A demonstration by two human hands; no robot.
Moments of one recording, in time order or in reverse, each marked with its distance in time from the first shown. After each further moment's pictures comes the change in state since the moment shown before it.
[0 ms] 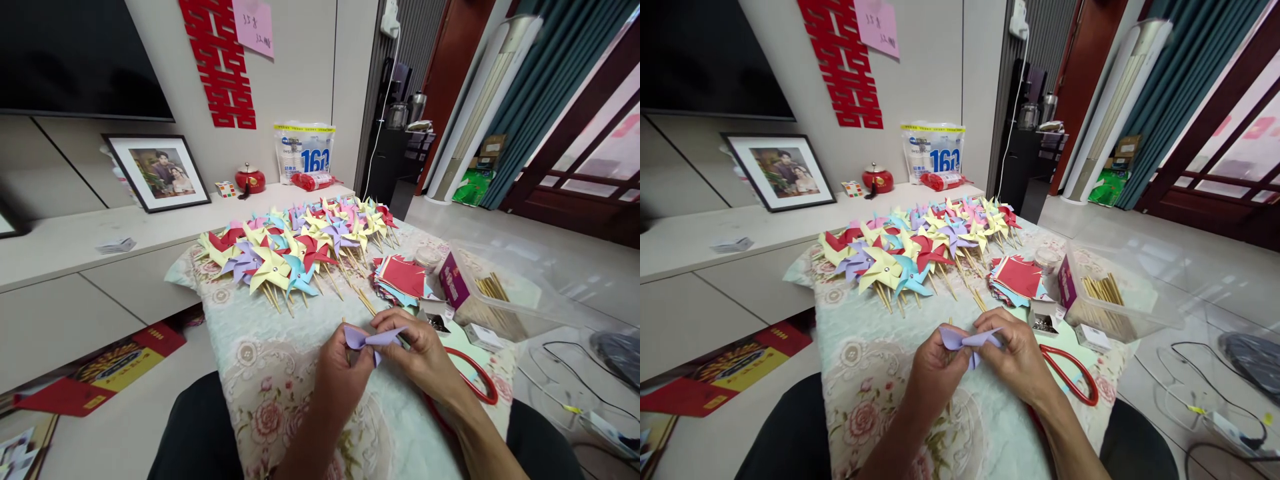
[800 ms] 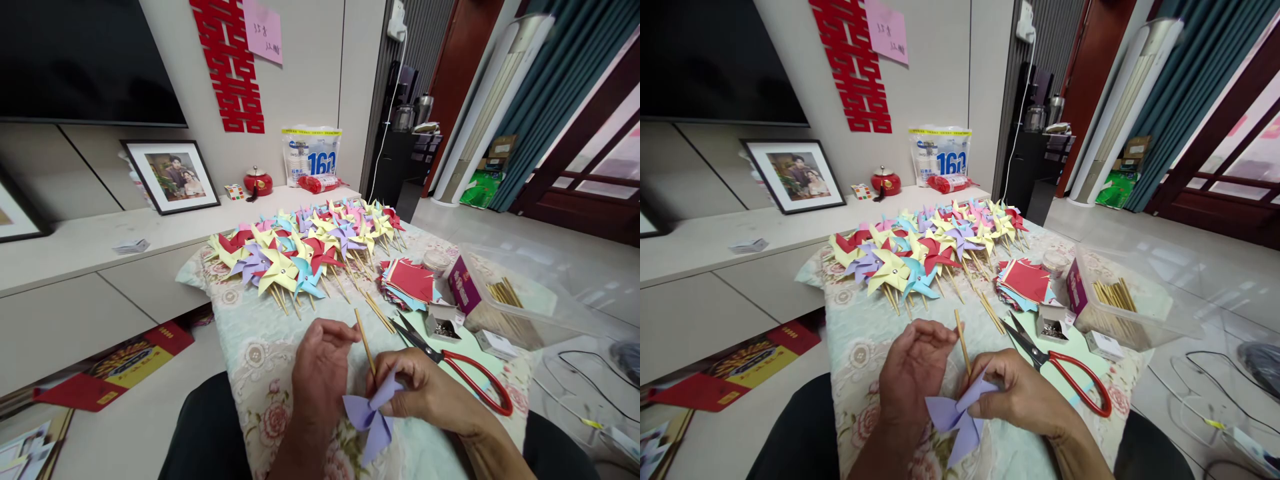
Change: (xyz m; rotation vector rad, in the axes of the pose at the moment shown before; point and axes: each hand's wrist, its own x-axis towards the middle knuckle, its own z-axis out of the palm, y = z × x) left_hand 0.002 0.027 -0.017 -0.791 0.120 -0.045; right_hand -0.015 -0.004 0.011 0.465 -0.478 0.410
